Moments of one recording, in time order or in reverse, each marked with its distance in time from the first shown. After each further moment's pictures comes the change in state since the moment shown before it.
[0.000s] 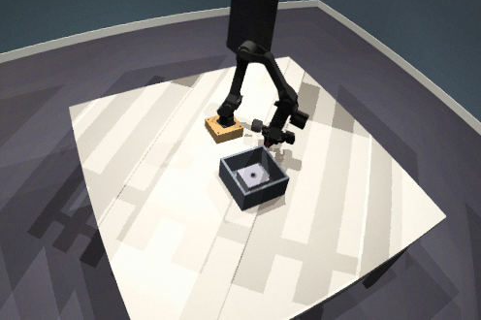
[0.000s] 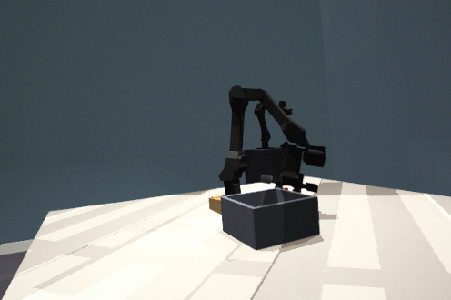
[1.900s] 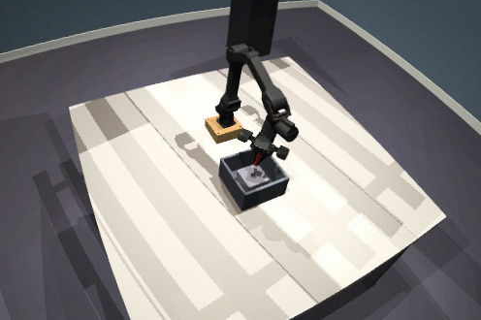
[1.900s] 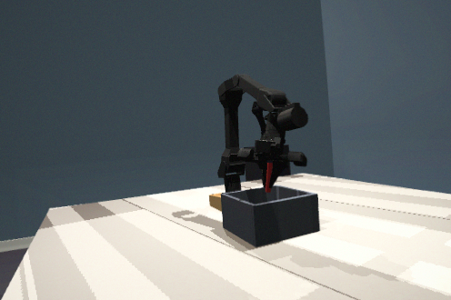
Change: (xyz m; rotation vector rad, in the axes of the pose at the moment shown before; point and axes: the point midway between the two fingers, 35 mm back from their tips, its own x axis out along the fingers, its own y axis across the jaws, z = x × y) arm -0.062 -0.055 0.210 0.275 -0.180 0.054
